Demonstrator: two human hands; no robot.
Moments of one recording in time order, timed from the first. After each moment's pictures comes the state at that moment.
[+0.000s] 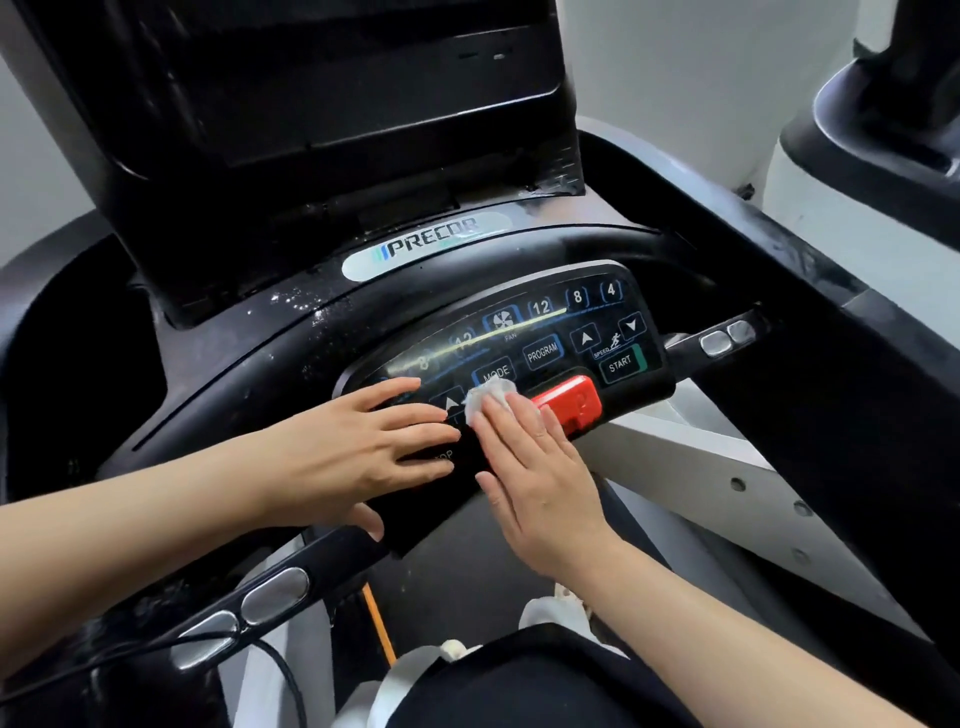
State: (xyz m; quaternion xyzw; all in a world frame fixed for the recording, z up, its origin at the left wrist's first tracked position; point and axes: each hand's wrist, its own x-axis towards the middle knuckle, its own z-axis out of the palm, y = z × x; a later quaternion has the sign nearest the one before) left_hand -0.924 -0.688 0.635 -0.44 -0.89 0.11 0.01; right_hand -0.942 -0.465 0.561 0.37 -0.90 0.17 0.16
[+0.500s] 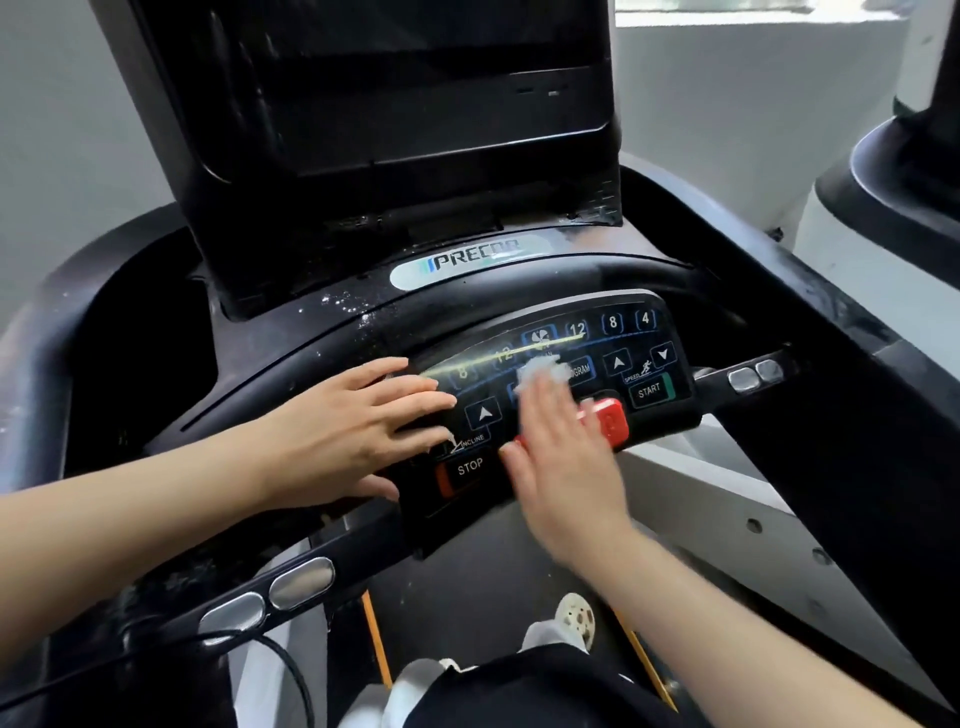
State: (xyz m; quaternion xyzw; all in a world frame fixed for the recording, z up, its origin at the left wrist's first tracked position) left_hand -0.915 -0.716 0.634 -0.36 -0.92 0.10 0.11; right_hand -0.954 -0.482 0.587 0.27 -0.95 0.09 0.07
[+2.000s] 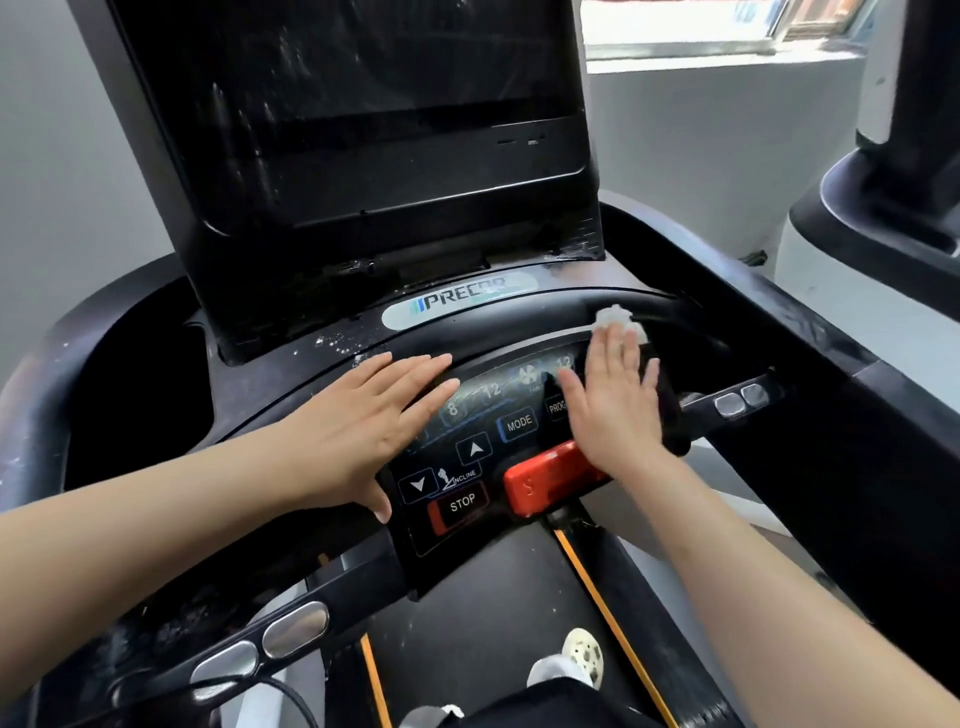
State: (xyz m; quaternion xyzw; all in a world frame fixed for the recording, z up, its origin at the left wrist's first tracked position) left_hand -0.936 -0.702 0.667 -0.22 -0.96 0.15 0.00; right_hand -1.043 -0.461 0.622 0.13 -0.99 0.10 0.00
